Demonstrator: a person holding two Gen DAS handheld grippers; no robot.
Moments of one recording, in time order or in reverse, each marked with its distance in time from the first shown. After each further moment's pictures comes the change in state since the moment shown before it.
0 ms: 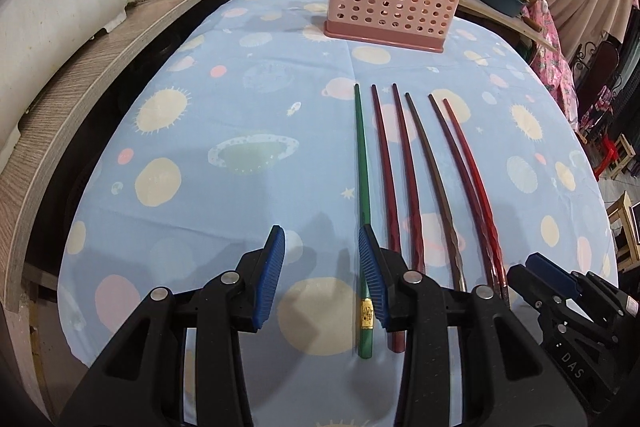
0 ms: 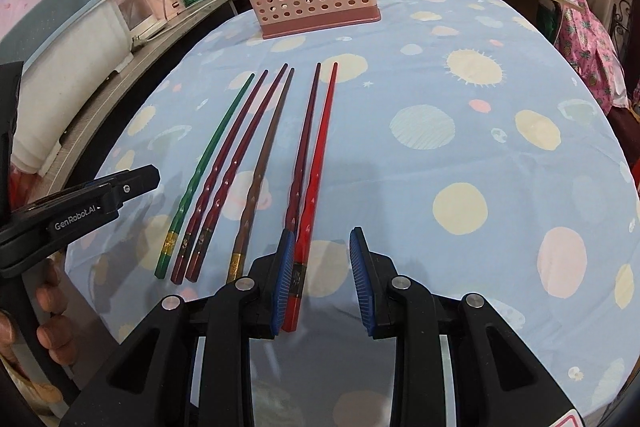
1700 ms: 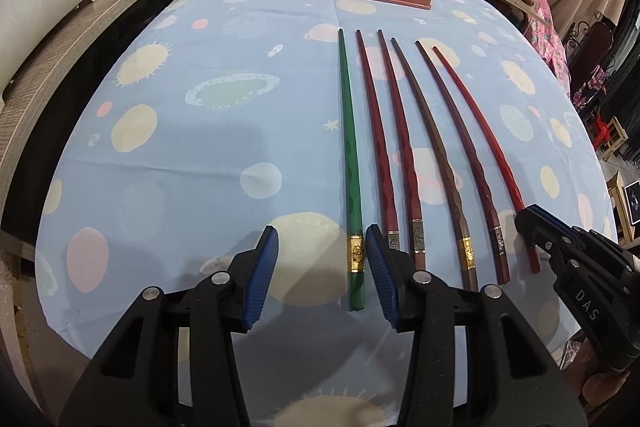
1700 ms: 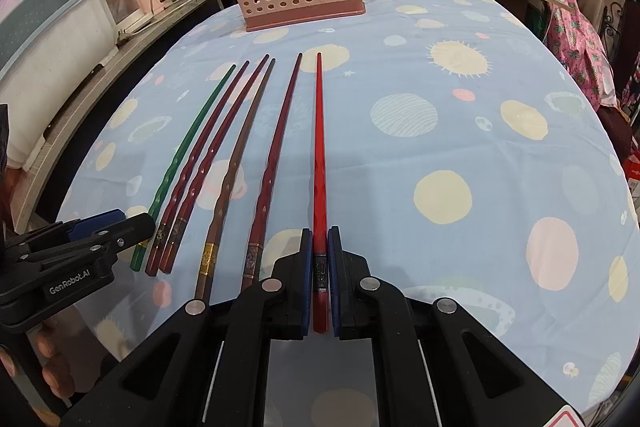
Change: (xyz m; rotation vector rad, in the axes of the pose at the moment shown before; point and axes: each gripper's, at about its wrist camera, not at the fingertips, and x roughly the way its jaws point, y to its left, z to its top) left arm 0.012 -0.006 -0.031 0.019 0.091 -0.036; right arm 0.005 -0.006 -0.005 0.002 0.000 -0.055
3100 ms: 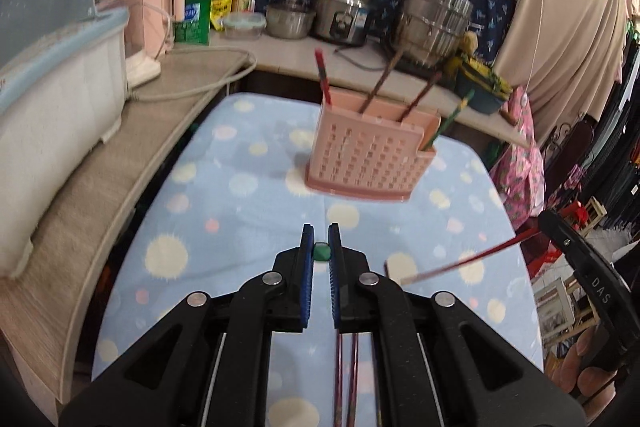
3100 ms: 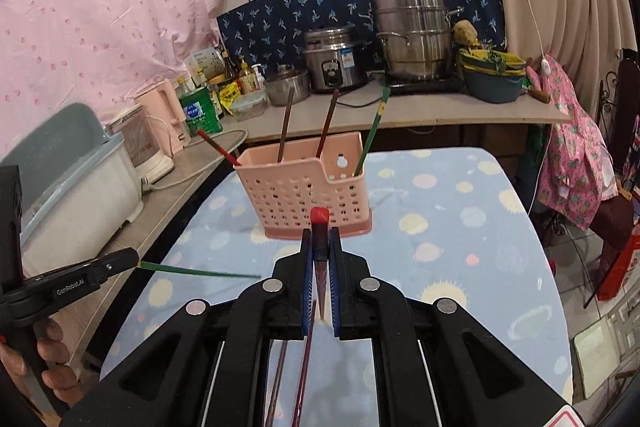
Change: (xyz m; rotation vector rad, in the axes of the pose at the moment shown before) left arm -0.106 0.018 0.167 -0.097 -0.322 -0.084; right arm -0.096 -0.005 0.182 0.007 -0.413 0.061
